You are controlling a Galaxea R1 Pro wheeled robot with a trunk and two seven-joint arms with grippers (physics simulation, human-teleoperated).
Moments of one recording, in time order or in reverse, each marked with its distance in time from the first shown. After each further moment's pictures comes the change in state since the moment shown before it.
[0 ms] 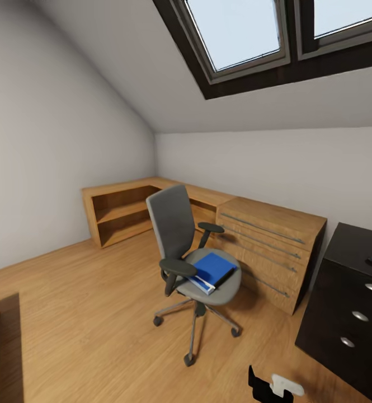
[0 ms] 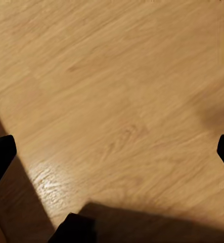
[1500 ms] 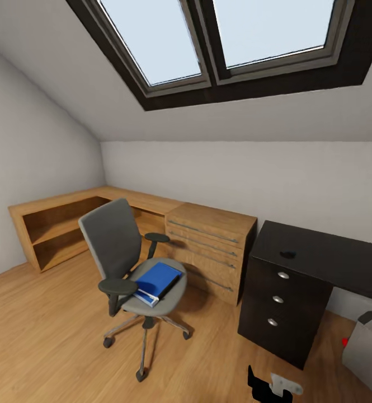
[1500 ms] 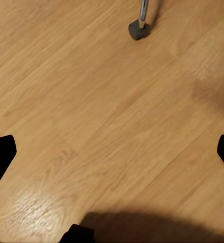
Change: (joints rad) left arm 0.000 -0.007 0.002 -0.002 0.001 -0.065 0.015; right arm 0.000 0.002 0.001 -0.001 0.006 0.001 0.001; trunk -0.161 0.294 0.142
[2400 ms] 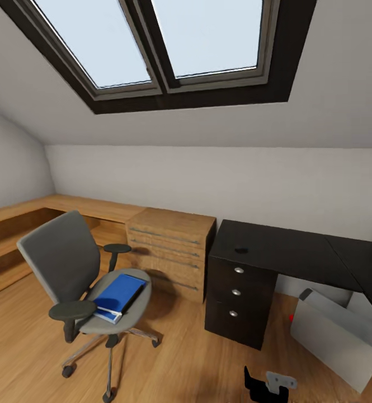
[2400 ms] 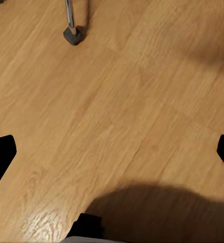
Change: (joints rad) left arm -0.072 0.043 0.002 0.145 0.003 0.001 -0.121; right arm 0.000 -0.008 -0.004 -0.001 0.144 0.000 0.000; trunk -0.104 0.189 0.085
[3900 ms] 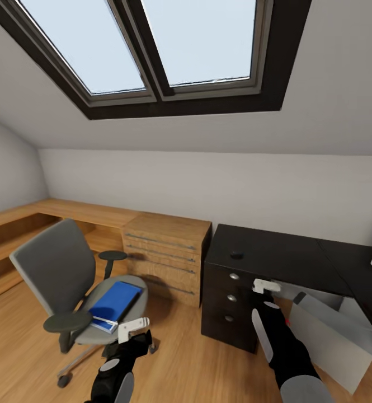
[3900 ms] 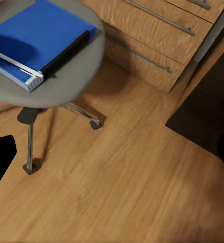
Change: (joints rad) left arm -0.009 -0.087 -0.007 -0.928 0.028 0.530 0.187; right arm -0.048 0.098 0.037 -1.020 -0.002 1.086 -0.205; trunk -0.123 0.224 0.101
